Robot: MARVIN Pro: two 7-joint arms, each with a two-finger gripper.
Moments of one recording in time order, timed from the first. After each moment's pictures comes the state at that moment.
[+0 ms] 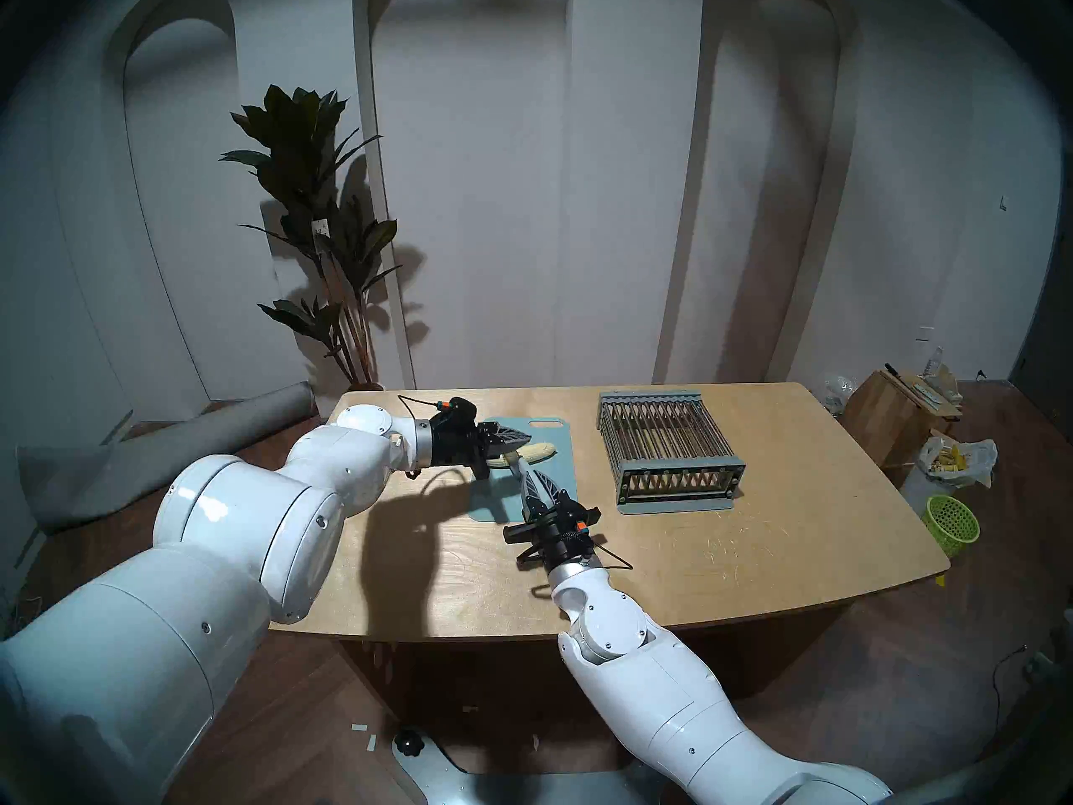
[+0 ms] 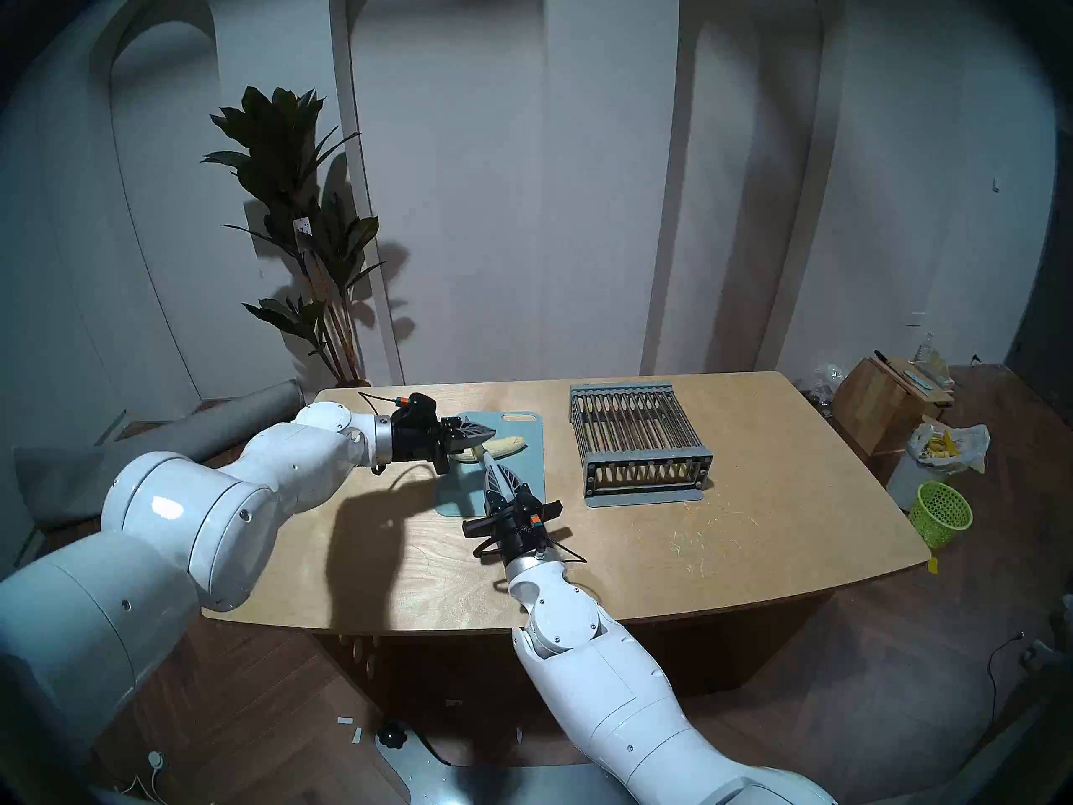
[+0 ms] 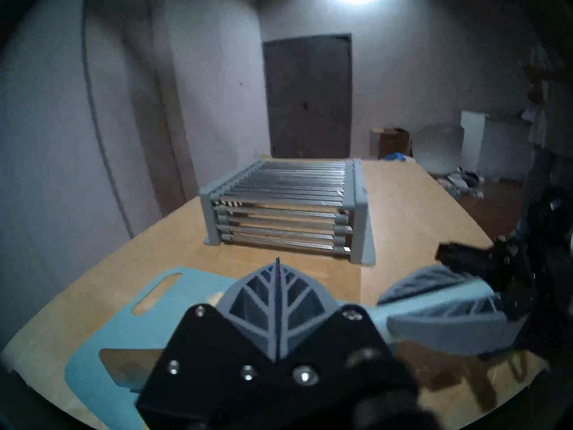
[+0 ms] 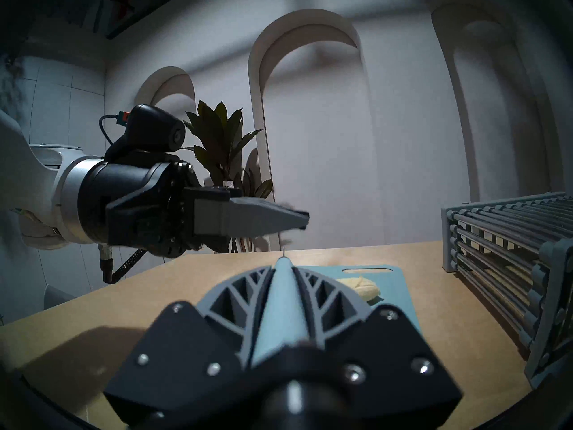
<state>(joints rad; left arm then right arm) 0.53 -1.42 -1.30 -0.09 -0.20 -0.41 -1.24 -1.44 -1.55 1.06 -1.16 0.21 -0.47 -0.06</state>
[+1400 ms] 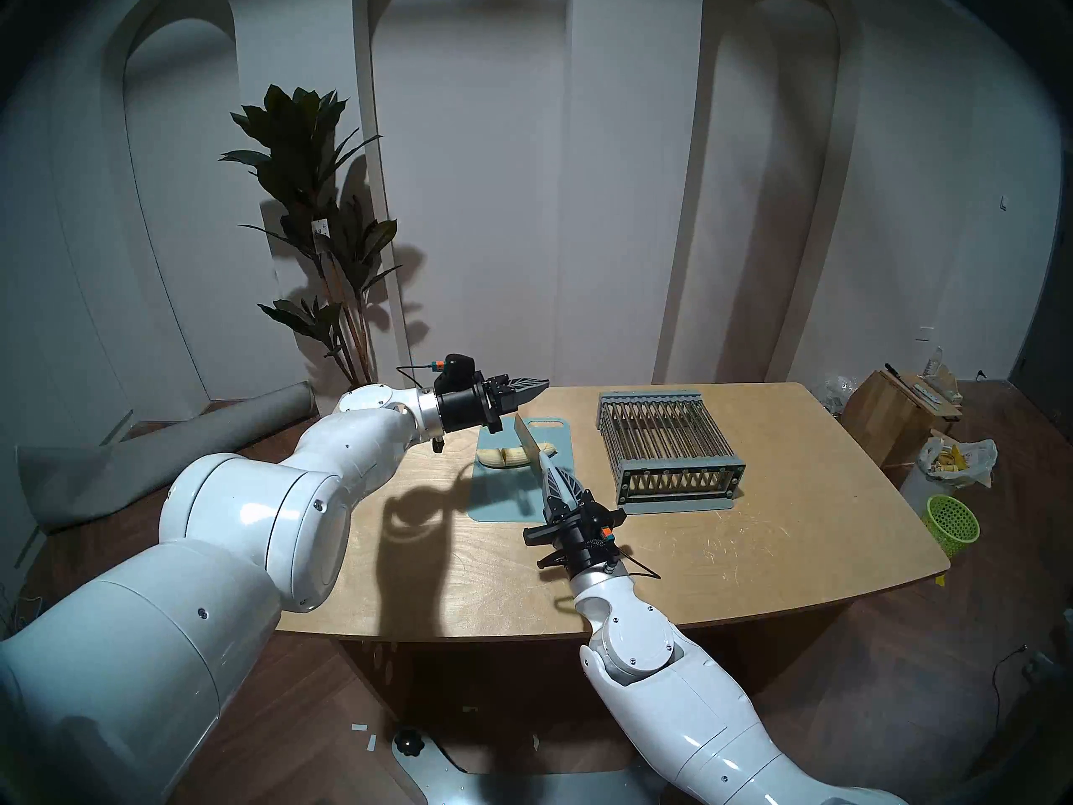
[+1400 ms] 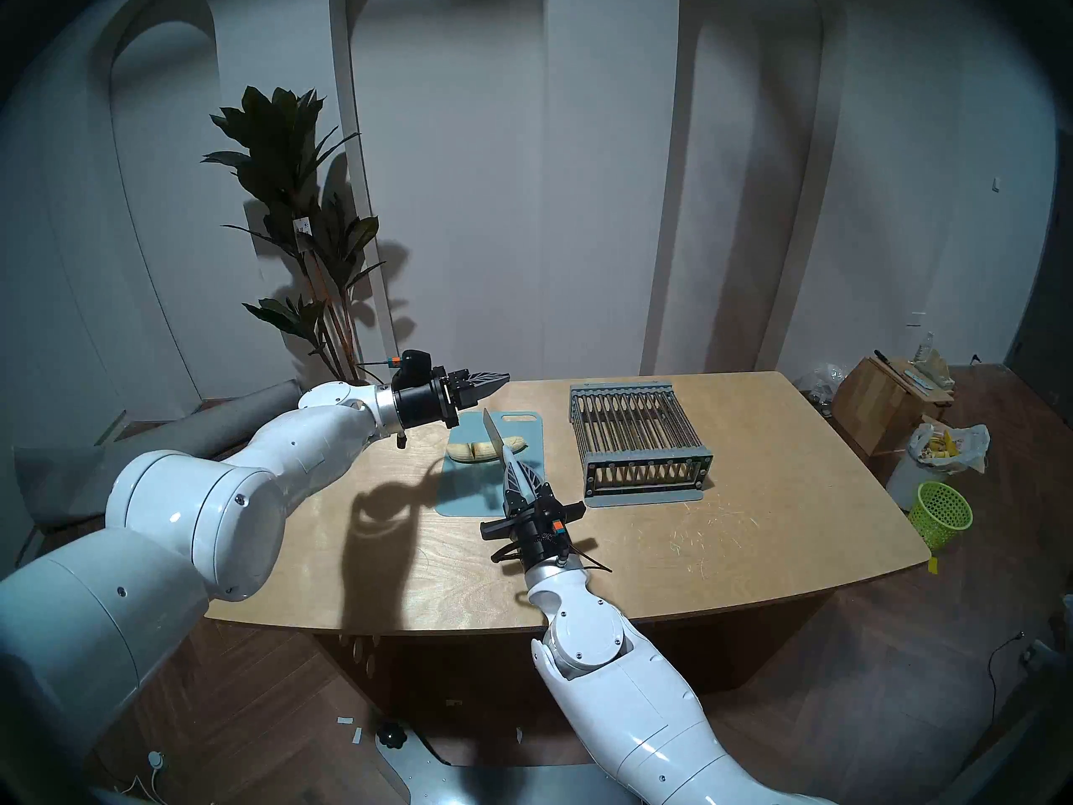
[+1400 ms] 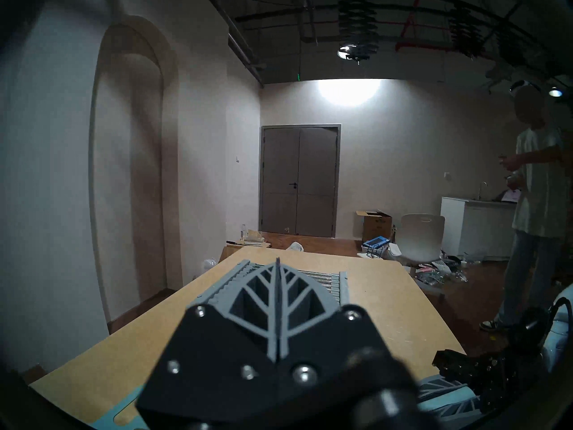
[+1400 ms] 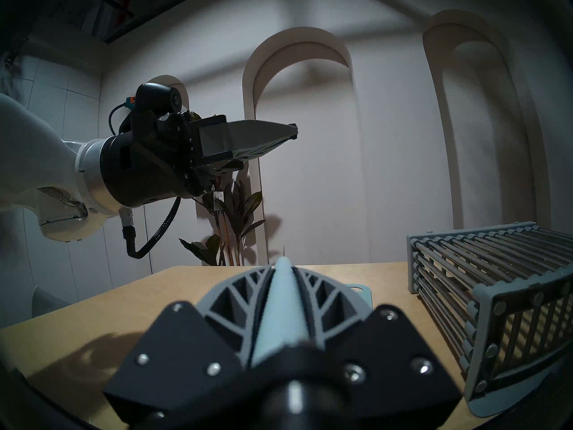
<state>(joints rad) 0.51 -1.47 -1.39 -0.15 -0.31 -0.36 -1.40 -1.55 -1.47 1.08 -1.35 0.19 -0.44 -0.11</state>
